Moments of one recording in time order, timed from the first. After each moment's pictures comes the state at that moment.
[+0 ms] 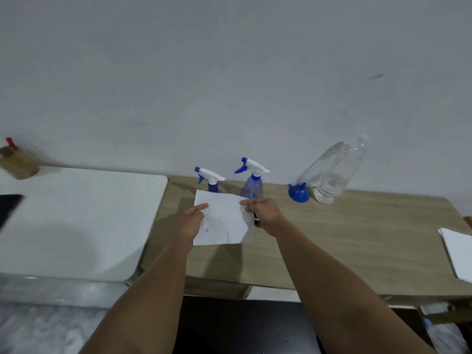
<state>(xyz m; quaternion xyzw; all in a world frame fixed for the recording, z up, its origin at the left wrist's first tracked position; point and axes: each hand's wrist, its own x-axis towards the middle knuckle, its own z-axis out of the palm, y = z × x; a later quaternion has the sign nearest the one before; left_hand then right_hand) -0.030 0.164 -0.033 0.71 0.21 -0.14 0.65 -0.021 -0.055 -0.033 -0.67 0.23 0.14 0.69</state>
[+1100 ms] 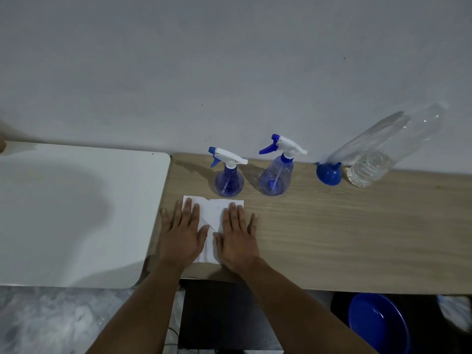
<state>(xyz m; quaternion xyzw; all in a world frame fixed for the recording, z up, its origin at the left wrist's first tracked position) -0.006 0.247 -0.183 0.99 -0.14 -0.04 0.02 -0.041 0.071 -0.168 -0.98 -0.04 0.16 0.09</state>
